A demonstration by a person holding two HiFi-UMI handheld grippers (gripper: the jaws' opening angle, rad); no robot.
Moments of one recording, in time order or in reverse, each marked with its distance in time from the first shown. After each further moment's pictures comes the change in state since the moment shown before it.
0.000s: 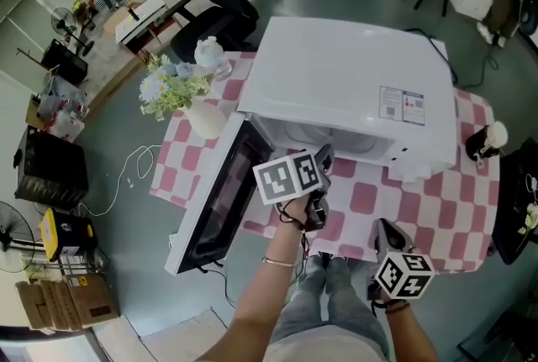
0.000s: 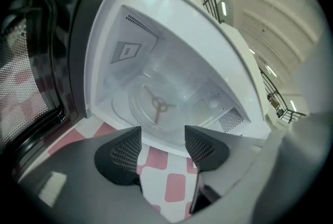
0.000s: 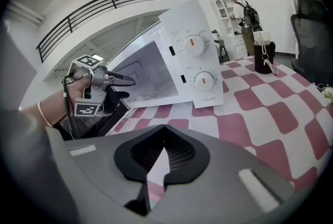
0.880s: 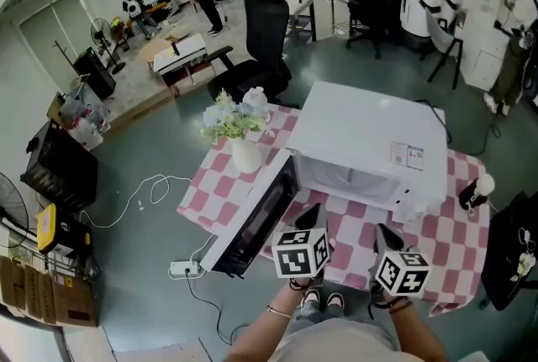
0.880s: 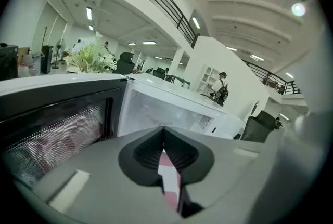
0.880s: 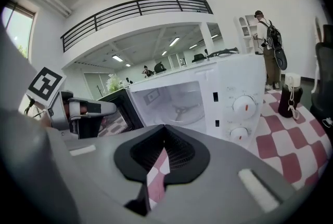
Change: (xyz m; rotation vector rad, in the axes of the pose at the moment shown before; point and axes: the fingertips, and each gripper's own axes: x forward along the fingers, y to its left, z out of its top) left arm -0.136 -0.020 0.004 0.268 -0.301 0.041; right arm -0.009 0.079 0.087 -0.199 -0.125 0.103
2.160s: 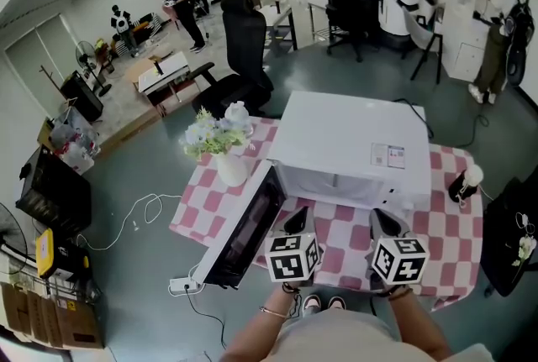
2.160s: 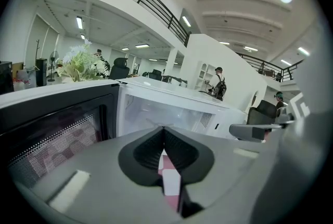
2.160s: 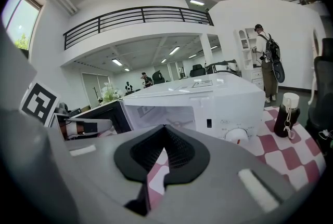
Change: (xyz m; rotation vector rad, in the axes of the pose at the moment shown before) left arm 0.008 -0.005 0.003 0.112 -0.024 0.003; right arm -0.005 -0.011 0.046 -0.056 -0.094 -0.046
